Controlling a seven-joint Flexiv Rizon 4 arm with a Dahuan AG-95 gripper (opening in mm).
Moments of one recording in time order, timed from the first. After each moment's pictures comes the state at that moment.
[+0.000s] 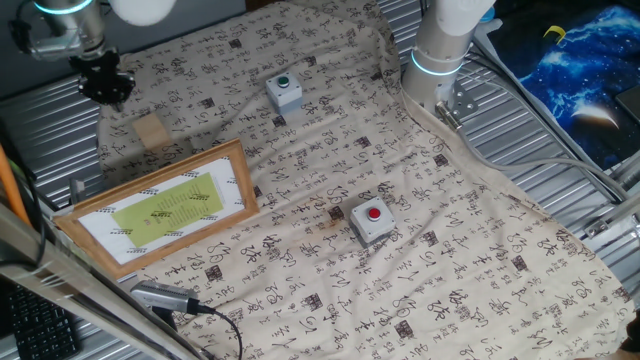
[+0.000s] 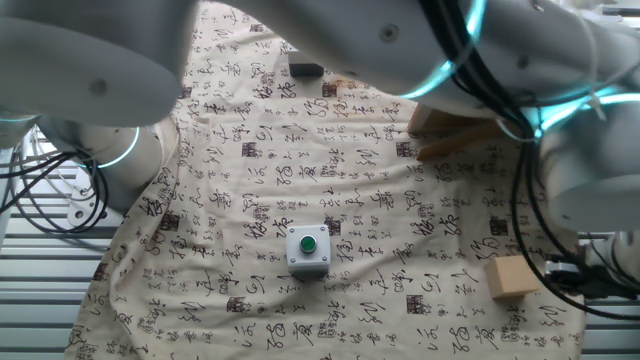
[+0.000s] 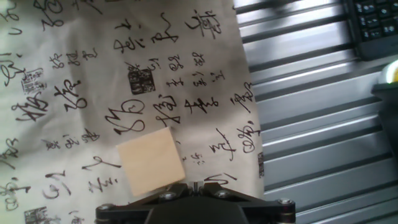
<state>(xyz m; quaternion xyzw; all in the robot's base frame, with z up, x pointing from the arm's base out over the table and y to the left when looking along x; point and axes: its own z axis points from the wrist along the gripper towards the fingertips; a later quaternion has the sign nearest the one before) 0.726 -0.233 0.115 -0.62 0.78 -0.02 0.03</state>
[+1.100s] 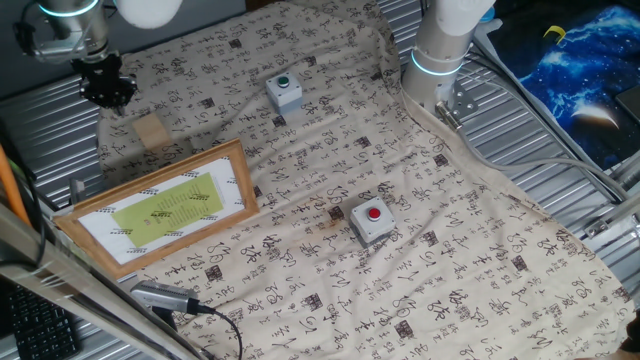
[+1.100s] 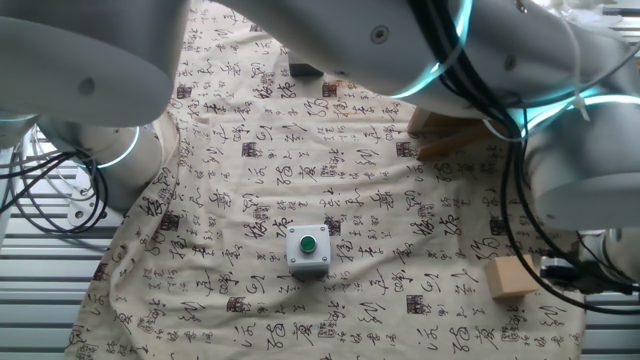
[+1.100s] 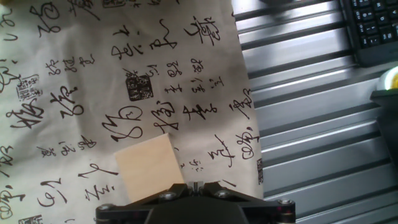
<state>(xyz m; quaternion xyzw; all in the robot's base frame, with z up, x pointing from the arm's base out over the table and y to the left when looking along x) 0.726 -0.227 0.111 -0.63 0.78 -0.02 0.03</state>
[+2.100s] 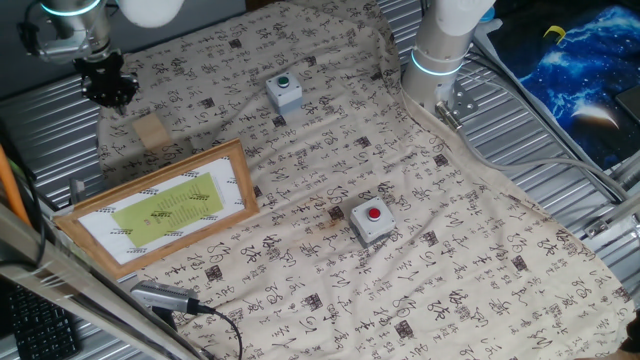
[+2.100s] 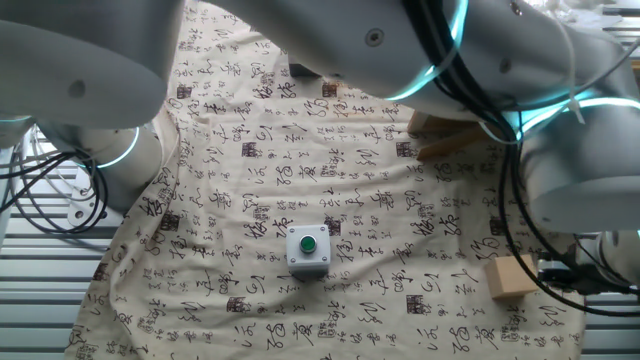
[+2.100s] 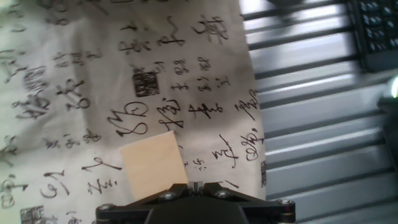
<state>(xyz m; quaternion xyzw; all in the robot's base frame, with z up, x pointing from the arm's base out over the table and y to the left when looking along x) 0.722 -0.228 0.110 -0.66 0.75 -0.01 0.03</state>
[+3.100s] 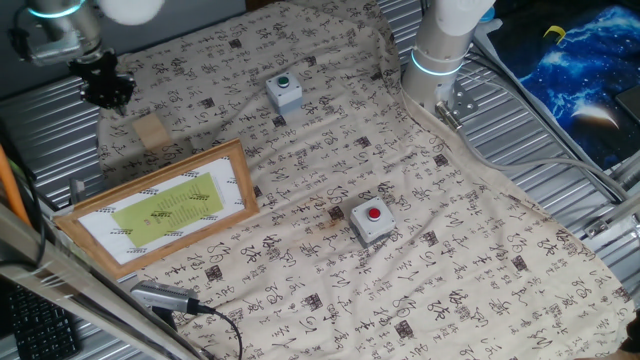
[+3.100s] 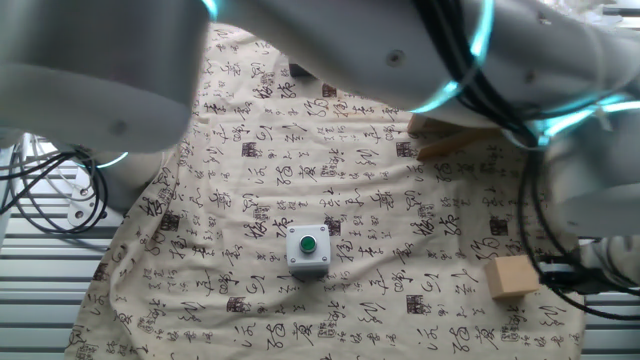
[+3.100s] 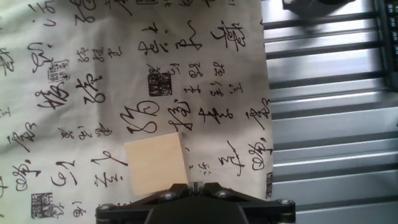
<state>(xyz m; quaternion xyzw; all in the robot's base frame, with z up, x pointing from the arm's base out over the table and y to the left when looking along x) 0.717 -0.227 0.102 -0.67 0.75 0.00 0.02</state>
